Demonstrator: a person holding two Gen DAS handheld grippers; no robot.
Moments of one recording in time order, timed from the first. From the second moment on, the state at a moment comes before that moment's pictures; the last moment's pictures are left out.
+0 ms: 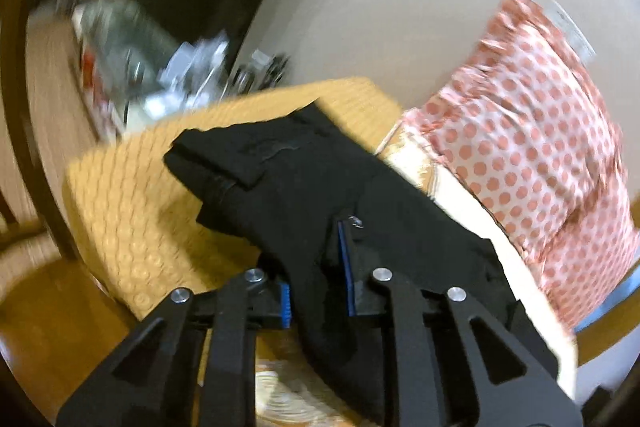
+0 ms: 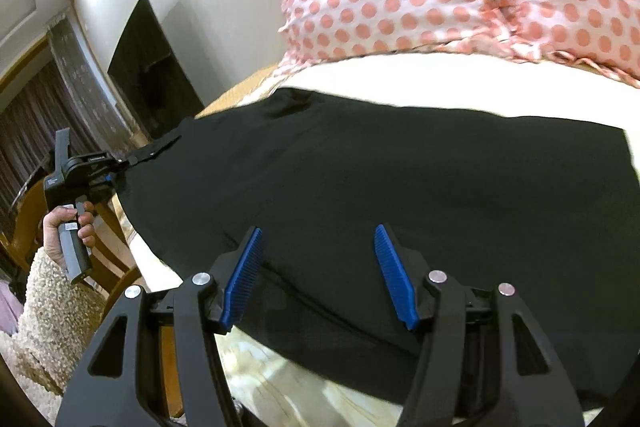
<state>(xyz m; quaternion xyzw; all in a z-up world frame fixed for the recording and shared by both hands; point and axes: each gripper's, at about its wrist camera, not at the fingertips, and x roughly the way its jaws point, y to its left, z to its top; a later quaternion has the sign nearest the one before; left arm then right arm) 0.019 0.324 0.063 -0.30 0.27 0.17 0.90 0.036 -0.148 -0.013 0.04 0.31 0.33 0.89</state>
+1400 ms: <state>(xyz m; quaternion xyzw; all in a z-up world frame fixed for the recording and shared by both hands) 0.026 -0.075 0.066 0.02 0.34 -0.31 0.89 -0.020 -0.373 0.036 0.15 0.18 0.07 0.97</state>
